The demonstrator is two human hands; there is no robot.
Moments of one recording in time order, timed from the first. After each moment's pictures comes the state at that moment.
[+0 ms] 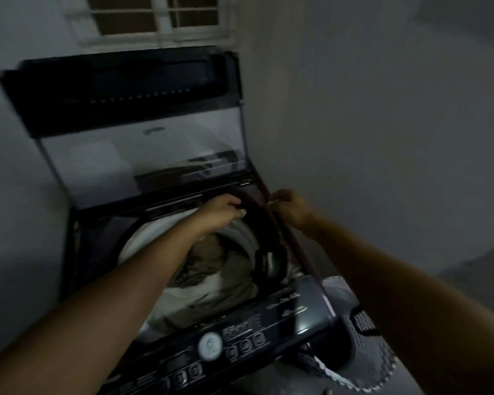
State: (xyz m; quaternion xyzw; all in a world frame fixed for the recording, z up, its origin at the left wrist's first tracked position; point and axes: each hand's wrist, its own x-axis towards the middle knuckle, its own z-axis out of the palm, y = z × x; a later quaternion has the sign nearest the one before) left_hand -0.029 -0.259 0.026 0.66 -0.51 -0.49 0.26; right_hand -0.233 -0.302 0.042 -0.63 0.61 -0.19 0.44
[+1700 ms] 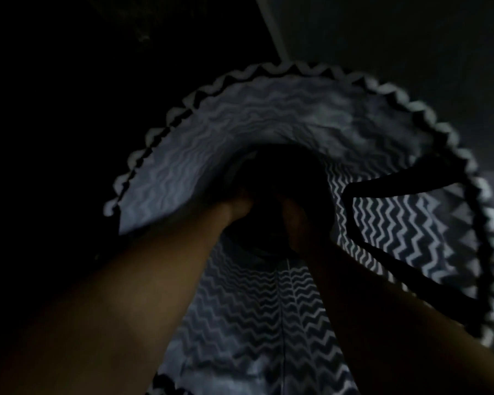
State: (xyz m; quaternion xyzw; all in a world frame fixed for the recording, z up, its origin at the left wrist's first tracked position) left_hand -0.429 -0.275 -0.688 0.73 -0.35 -0.58 -0.08; right_hand -0.569 -0.266 -0.693 -0.04 0.64 -0.18 0.75
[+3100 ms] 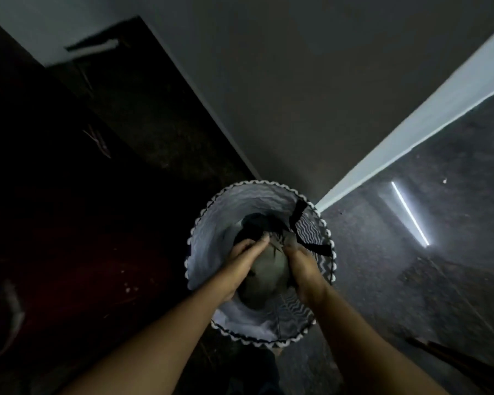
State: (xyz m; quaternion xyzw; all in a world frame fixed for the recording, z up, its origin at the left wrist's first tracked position) left_hand -0.462 -0.199 -0.404 0.65 -0.26 -0.69 0.20; right_hand -0.609 -0.198 -0.429 -0.12 0.67 -0.29 0.67
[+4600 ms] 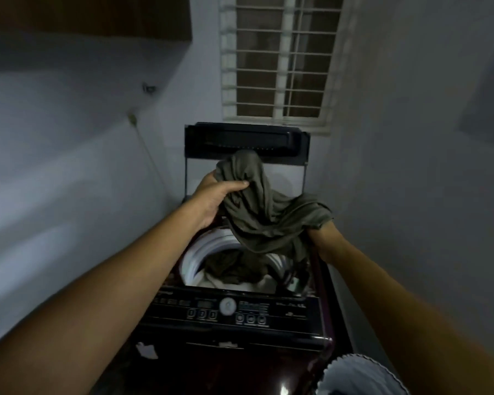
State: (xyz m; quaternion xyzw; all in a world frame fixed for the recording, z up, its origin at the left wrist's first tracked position) left_hand -0.053 -0.060 0.208 0.59 -0.32 -0.35 0.66; right_hand -0.260 -0.193 0.147 -0.63 0.35 -0.28 0.64
